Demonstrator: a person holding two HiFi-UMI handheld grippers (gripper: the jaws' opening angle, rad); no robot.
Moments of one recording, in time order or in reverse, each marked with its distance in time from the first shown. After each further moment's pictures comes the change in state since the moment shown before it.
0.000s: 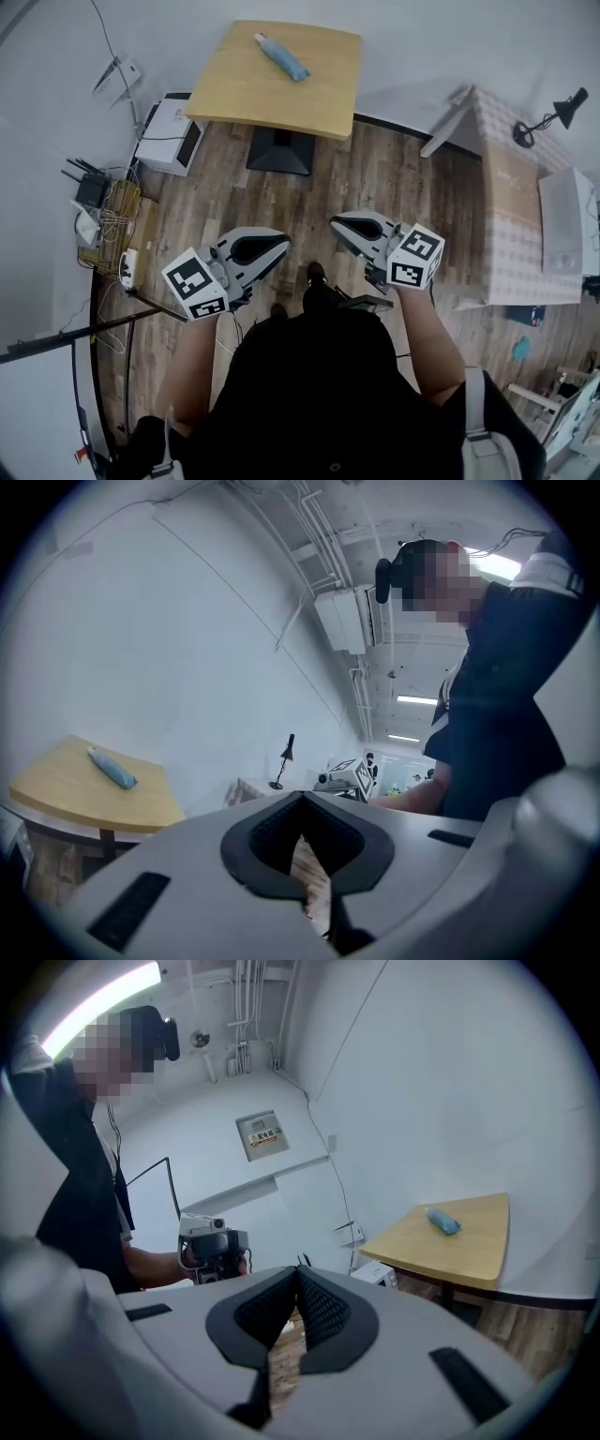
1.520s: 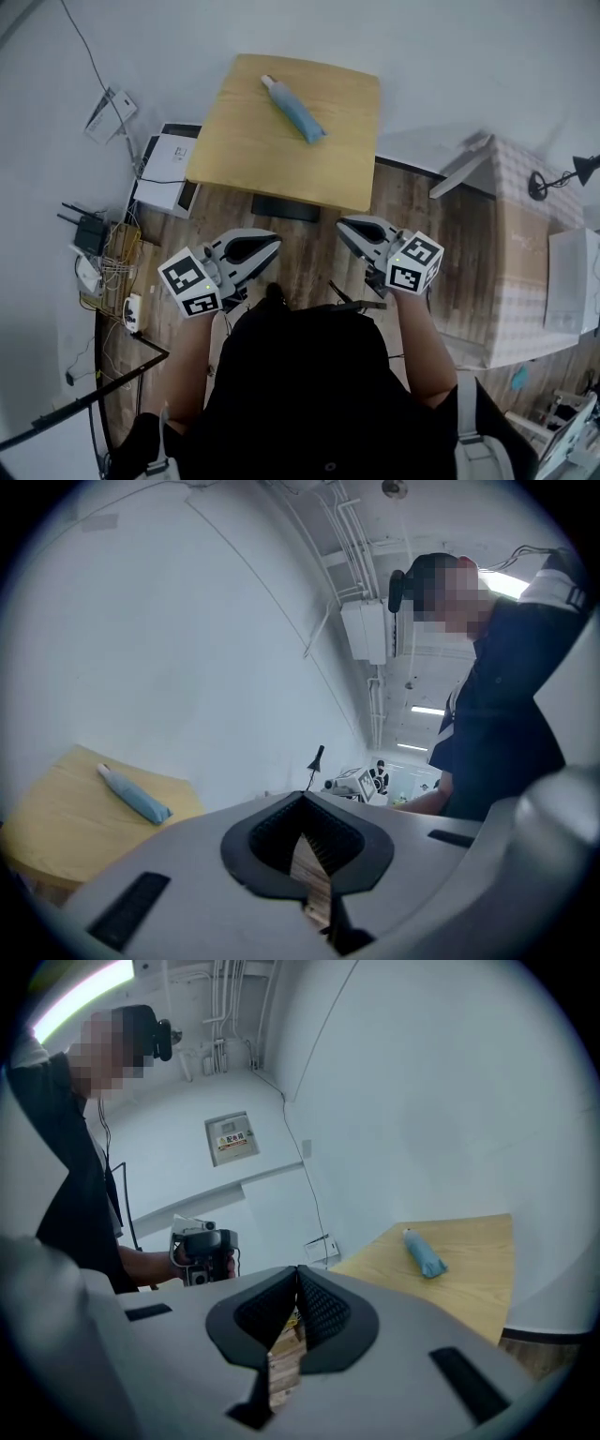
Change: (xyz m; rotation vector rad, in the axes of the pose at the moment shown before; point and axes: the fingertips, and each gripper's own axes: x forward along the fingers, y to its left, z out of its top) left arm 0.028 0.244 0.066 -0.050 -0.026 0.009; right arm 0.121 -0.196 0.097 0.003 -0.032 -0.093
